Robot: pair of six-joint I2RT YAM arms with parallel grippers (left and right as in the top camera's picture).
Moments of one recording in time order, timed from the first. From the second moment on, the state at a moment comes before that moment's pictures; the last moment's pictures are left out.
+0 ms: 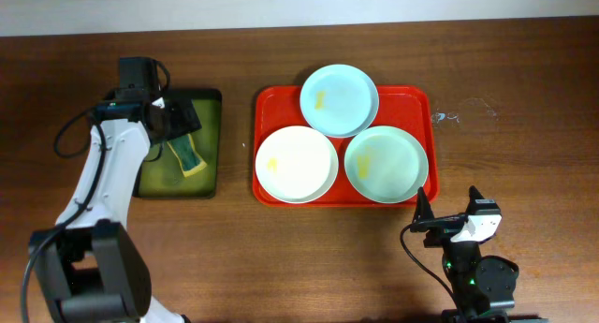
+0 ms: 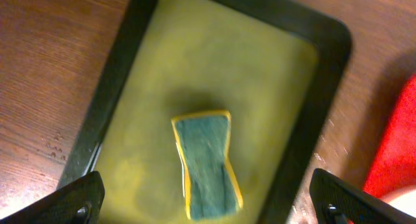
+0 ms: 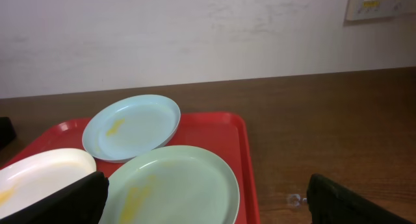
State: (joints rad) left arm 0.05 1.77 1.39 -0.74 -0.09 -0.29; right arm 0.03 0.01 0.01 -0.08 0.00 0.10
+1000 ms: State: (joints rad) left arm 0.05 2.04 1.39 -0.80 -0.10 -0.36; right arm 0.03 0.01 0.01 -0.08 0.00 0.10
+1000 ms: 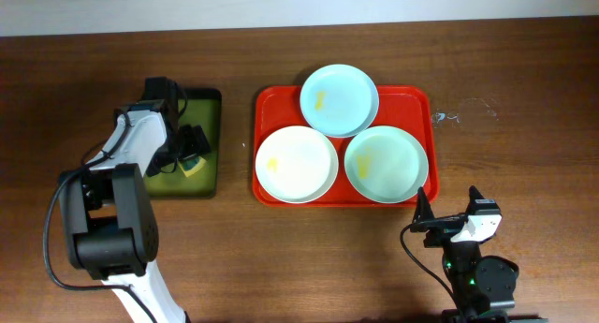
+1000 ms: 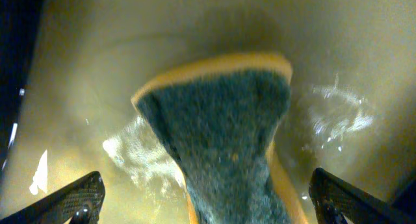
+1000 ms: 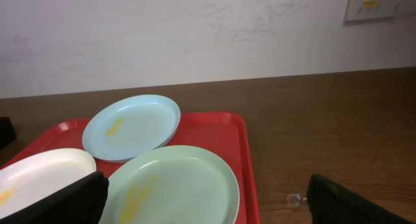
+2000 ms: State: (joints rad) left arm 0.05 1.96 1.61 -0.98 -0.12 -0.36; right arm 0.03 0.01 0.01 -0.08 0.00 0.10
